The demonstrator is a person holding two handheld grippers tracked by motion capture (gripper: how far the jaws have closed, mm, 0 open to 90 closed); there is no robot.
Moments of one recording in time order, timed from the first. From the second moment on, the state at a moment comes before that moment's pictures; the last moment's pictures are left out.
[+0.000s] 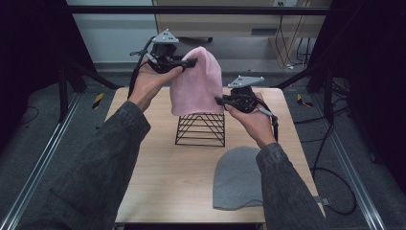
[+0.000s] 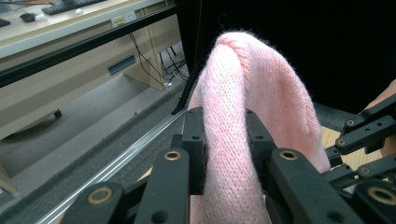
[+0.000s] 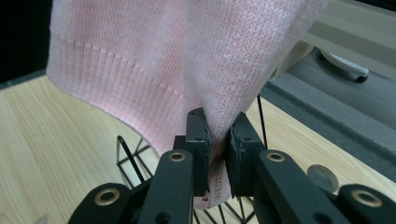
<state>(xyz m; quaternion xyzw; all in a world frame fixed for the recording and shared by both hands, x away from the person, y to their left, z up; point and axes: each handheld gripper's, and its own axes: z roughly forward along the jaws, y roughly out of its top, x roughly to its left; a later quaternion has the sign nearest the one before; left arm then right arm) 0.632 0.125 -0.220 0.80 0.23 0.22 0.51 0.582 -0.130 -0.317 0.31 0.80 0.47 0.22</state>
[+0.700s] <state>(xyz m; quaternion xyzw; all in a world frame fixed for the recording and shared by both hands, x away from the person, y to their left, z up) 0.625 0.122 -0.251 0.80 0.23 0.21 0.51 0.573 -0.131 -0.341 0.30 0.81 0.44 0.22</state>
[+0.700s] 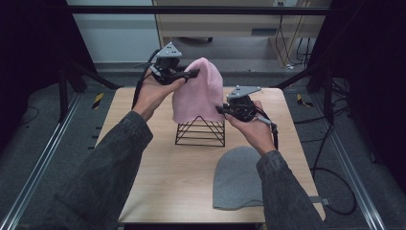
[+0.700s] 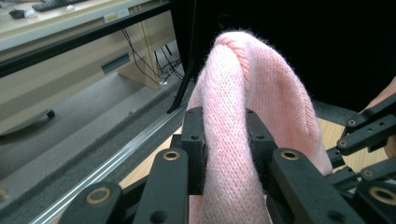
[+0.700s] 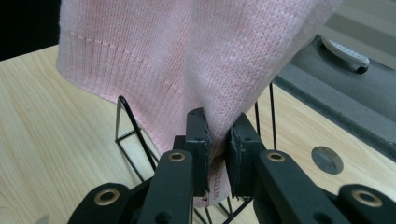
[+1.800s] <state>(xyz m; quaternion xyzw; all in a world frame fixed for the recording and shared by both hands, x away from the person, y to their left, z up) 0.600 0.123 -0.290 0.83 0.24 0.18 0.47 0.572 -0.139 -0.384 0.33 0.83 0.41 0.18</state>
